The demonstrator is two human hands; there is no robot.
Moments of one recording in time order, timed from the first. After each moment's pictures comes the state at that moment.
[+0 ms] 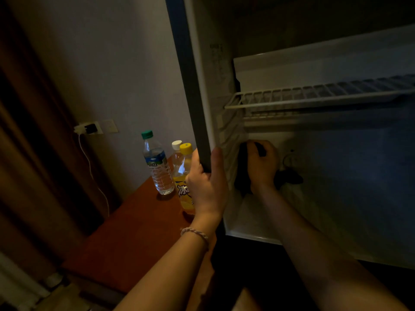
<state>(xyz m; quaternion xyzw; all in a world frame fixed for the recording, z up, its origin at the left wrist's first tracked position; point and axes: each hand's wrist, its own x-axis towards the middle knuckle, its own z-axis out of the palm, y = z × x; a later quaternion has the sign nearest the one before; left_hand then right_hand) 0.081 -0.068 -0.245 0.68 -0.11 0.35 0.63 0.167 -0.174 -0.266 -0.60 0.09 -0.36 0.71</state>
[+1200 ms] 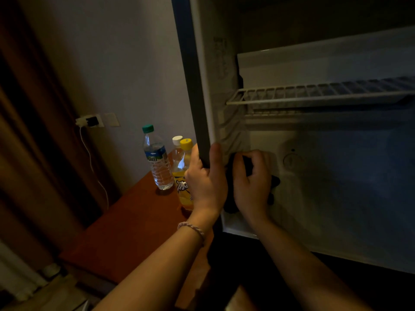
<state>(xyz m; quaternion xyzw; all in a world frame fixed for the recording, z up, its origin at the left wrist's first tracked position) 0.080 -0.068 -0.243 0.68 -0.11 0.36 0.62 0.098 -0.146 -0.278 -0.66 -0.05 -0.42 0.62</state>
